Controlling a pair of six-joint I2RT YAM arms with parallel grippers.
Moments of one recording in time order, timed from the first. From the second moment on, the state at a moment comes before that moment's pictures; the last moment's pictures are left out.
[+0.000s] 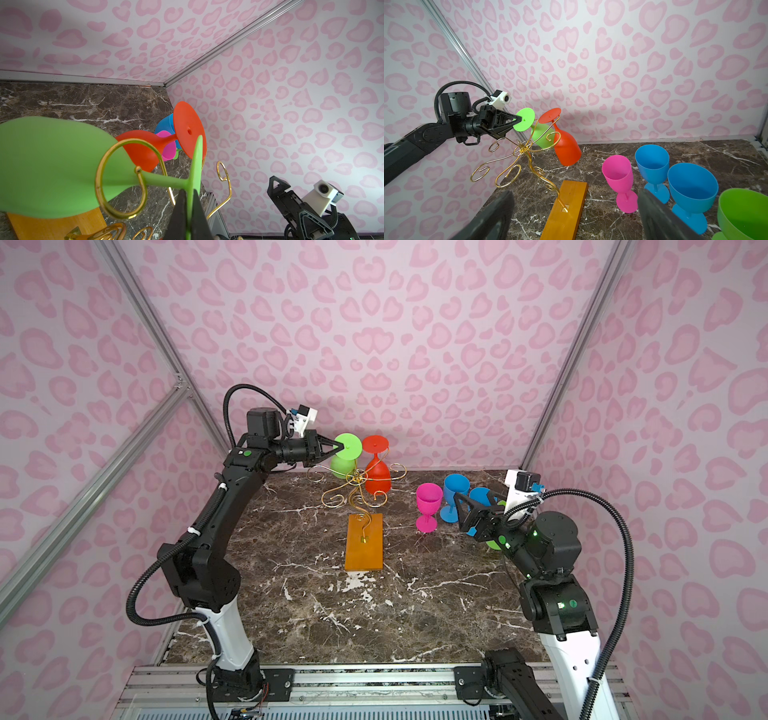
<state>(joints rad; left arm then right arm) -0.19 1.91 2.02 -0.52 0.95 -0.66 0.13 0.75 1.09 -0.41 -0.30 0.37</state>
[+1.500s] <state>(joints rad) -0.14 1.92 2.03 -0.60 1.05 -0.61 0.13 0.75 1.09 -0.41 -0.30 0.37</state>
